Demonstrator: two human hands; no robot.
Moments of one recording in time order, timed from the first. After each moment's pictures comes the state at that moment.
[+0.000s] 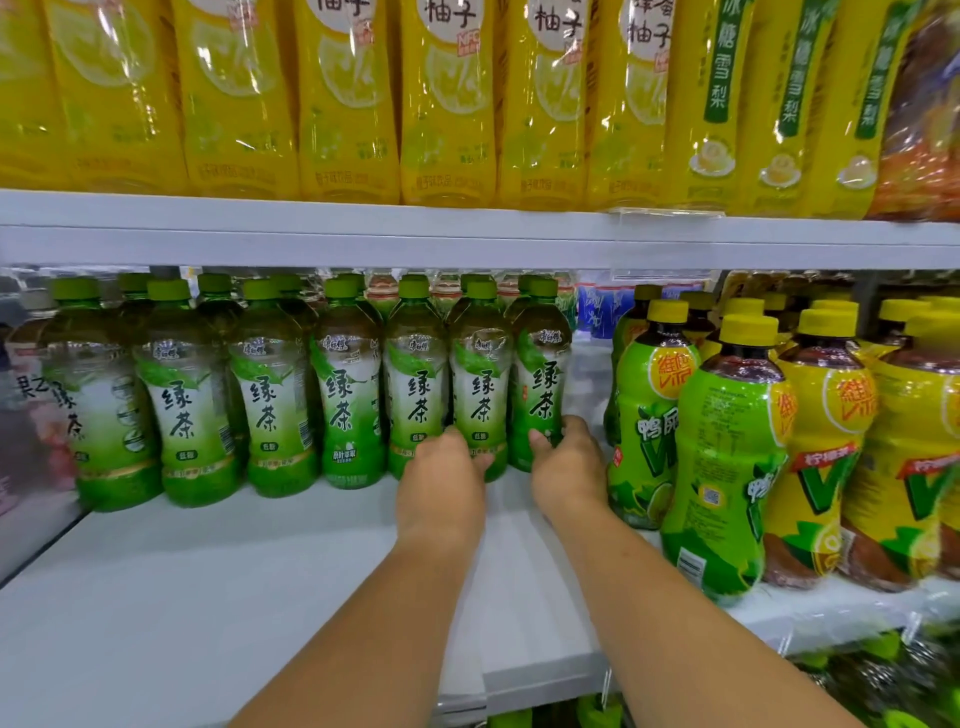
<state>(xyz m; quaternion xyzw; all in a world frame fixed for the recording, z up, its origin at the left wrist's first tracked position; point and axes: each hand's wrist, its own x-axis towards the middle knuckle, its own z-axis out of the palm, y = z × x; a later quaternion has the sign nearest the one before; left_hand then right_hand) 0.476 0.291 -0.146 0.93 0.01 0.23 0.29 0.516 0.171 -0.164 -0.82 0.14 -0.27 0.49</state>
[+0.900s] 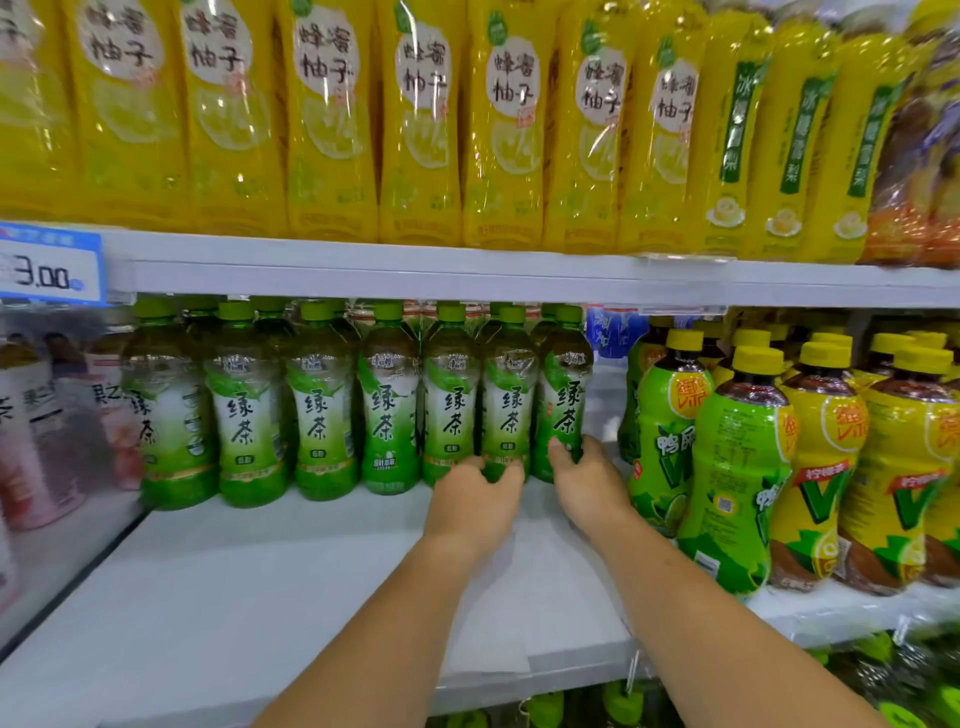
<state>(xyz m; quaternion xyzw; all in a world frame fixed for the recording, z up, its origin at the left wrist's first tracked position) 0.451 0.311 -0.140 0.84 -0.03 0.11 0.53 0.481 0.175 -0.145 -0.85 0.11 -0.19 0.47</state>
